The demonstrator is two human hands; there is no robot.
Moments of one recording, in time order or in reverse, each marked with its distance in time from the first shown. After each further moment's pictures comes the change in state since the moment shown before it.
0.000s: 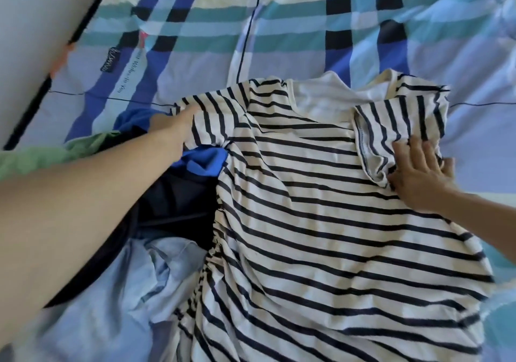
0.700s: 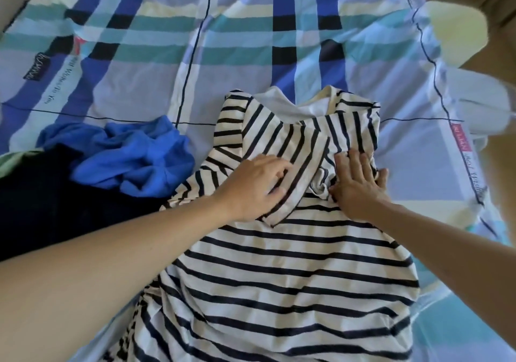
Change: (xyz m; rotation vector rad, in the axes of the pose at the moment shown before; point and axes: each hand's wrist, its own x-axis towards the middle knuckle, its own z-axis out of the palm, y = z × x) left_hand -0.138 -0.042 0.129 0.635 -0.763 1.312; right_hand -0.005 -0.006 -0.014 0.050 -0.087 0.026
